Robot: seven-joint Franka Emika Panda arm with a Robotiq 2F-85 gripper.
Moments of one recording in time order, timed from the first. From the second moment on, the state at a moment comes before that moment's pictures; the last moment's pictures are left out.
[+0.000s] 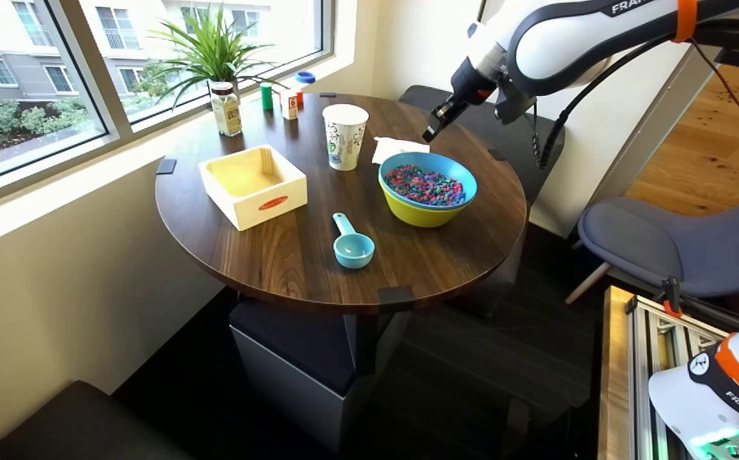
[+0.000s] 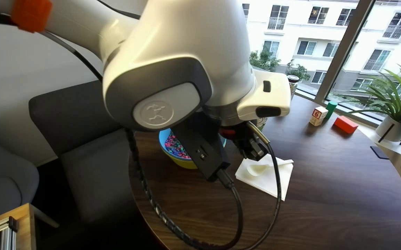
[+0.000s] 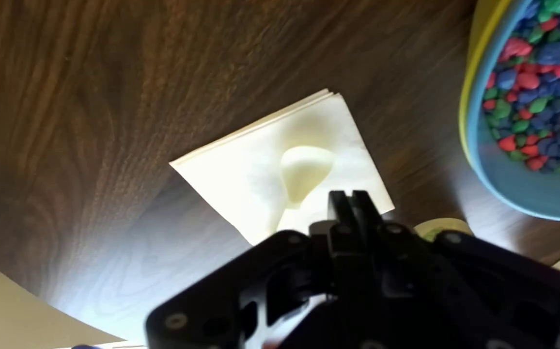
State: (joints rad) arm -0.08 0.01 -0.11 -2.21 0.11 2.68 -0.20
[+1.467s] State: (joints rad) arm -0.10 0.21 -0.10 -2.07 0.08 2.69 -0.18
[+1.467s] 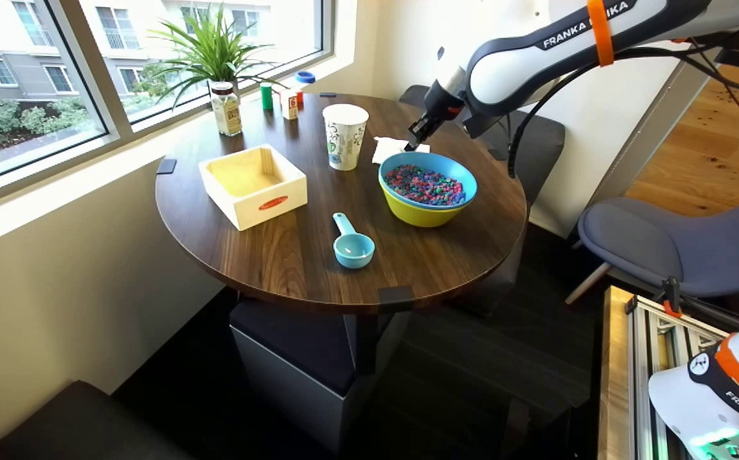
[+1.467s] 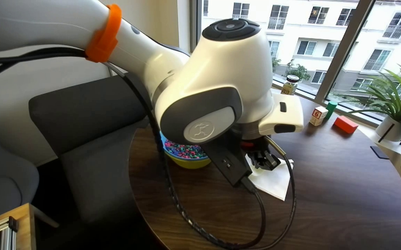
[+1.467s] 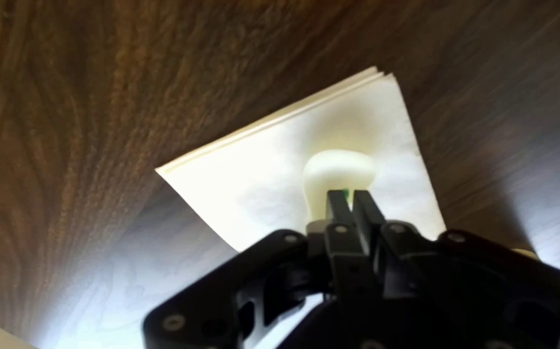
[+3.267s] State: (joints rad) arm -0.03 -0.02 0.00 -2.15 0.14 2.33 -0.26
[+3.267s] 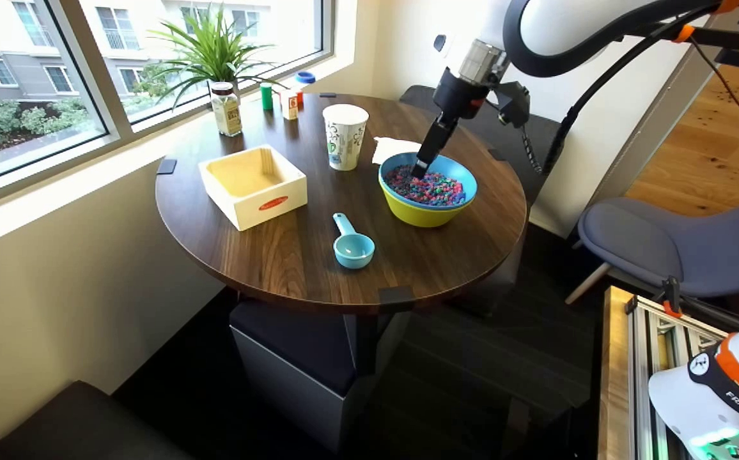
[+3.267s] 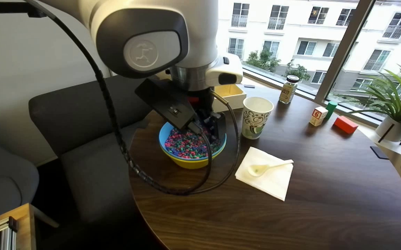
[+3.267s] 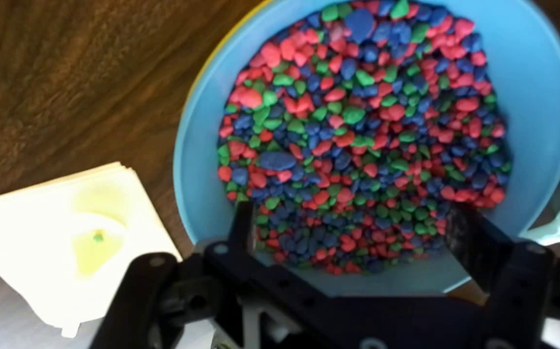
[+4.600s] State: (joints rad) arm -0.03 0.00 0.00 -2.18 0.14 2.39 -0.34
